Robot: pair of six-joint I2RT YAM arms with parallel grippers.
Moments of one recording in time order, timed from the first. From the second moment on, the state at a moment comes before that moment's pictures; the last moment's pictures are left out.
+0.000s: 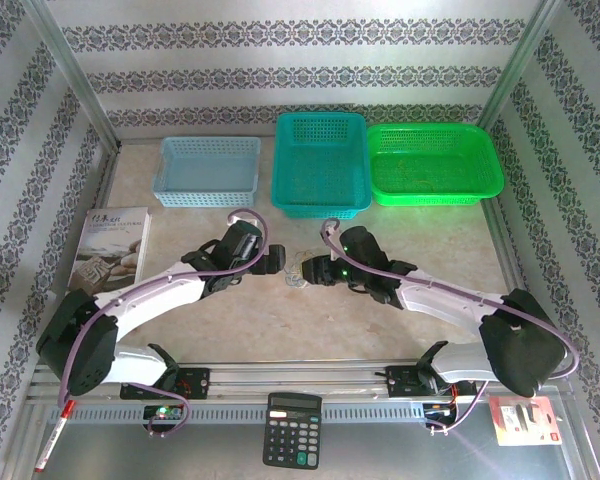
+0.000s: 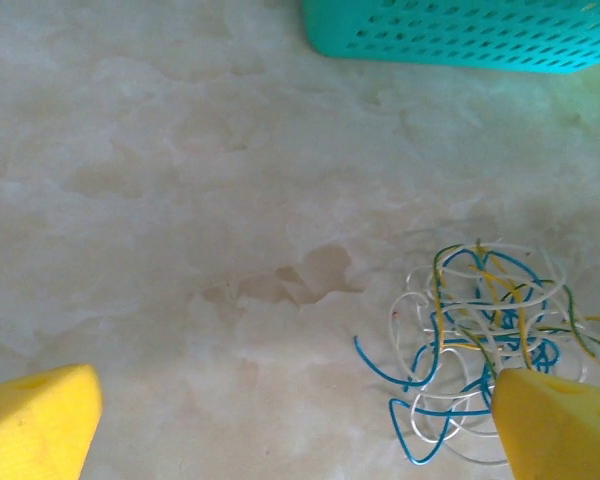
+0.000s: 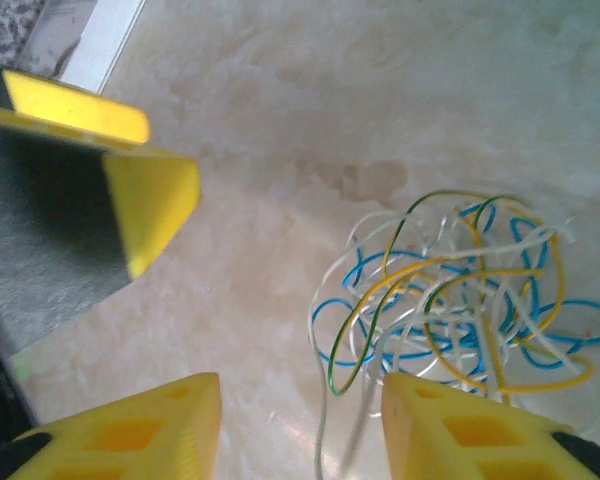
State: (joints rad) left arm -0.65 1.33 0.77 -0.26 -0.16 -0.58; right arm 0.69 1.30 0.63 0.02 -0.29 0.53
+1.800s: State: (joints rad) left arm -0.72 1.68 0.83 -0.11 -0.05 -0.60; right arm 0.58 1.23 0.77 -0.10 -0.34 0.52
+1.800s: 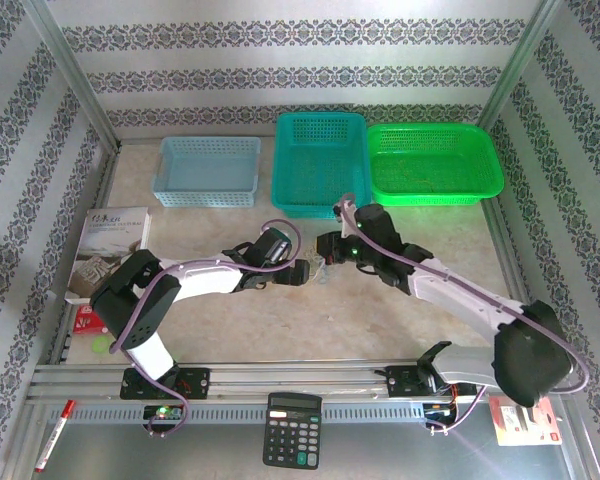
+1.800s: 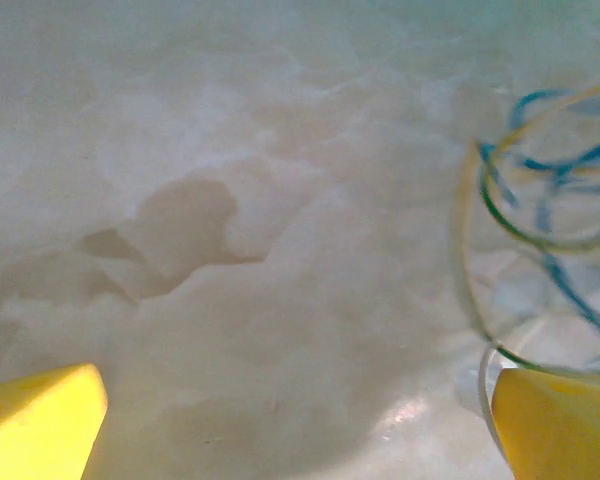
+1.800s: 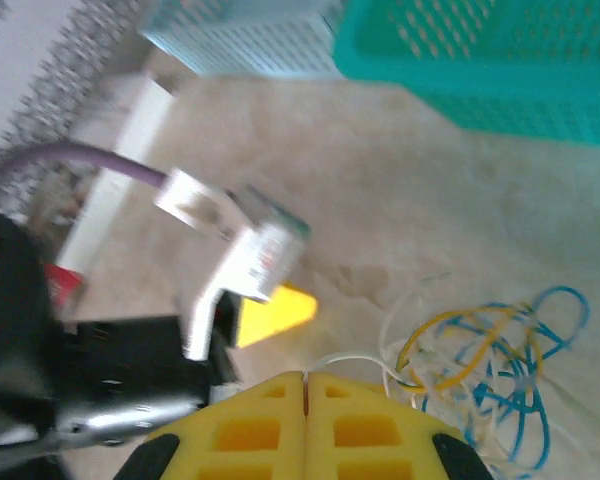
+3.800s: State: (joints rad) left arm -0.50 1.36 0.76 -0.26 0.03 -0.71; right arm 0.67 1.40 0.77 -0.08 -0.23 0.53
